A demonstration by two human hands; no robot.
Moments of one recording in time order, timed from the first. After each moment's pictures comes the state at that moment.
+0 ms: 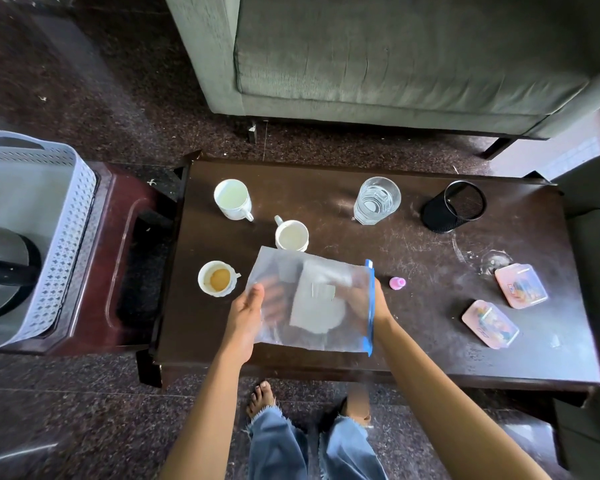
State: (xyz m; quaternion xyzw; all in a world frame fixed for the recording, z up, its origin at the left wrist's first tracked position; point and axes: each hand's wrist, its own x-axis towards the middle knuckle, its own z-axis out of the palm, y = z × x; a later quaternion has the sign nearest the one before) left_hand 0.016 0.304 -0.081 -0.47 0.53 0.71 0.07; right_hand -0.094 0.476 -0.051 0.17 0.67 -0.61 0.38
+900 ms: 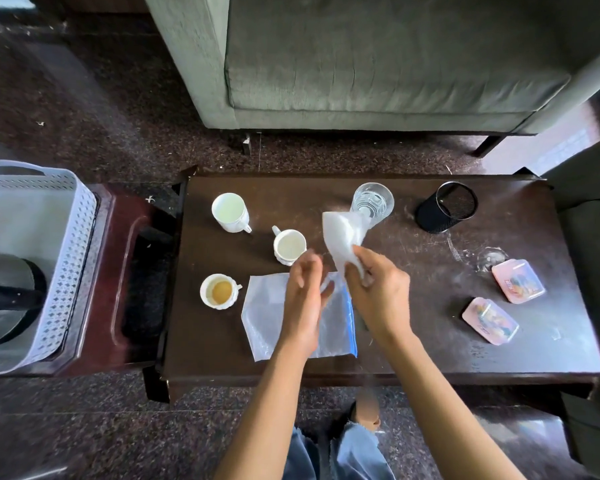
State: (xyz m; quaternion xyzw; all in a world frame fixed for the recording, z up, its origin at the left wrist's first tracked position) left_hand -0.046 0.369 0.000 -0.36 0.48 0.80 0.01; right_hand -0.095 0.471 0.012 -0.12 0.91 -0.39 0.04
